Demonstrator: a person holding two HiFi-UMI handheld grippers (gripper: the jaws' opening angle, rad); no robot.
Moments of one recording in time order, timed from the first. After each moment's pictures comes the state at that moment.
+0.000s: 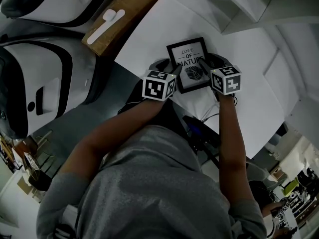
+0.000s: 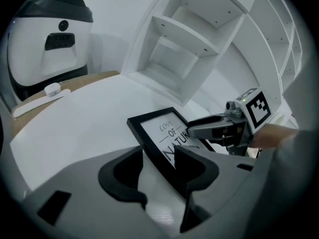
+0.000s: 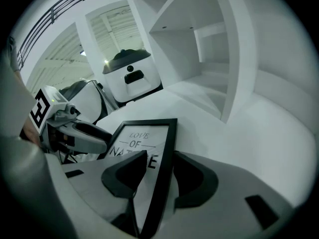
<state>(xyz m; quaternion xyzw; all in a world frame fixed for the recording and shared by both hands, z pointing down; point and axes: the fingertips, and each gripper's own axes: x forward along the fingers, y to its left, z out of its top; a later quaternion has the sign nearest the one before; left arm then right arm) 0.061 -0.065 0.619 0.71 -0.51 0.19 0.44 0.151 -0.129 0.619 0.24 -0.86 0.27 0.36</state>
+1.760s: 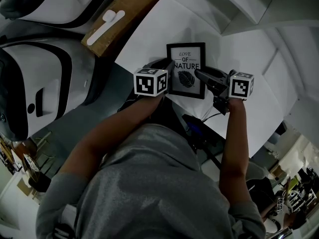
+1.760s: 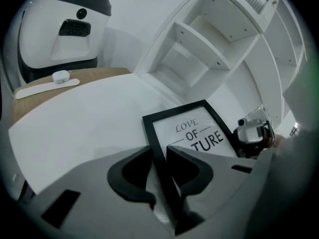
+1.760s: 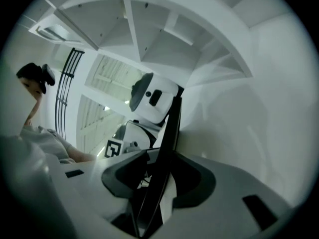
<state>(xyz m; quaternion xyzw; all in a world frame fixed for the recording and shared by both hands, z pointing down) 0.041 -0.067 0.617 0.69 -0.52 0.14 0.49 0.131 -0.080 0.540 0.08 -0.82 0.54 0.16</state>
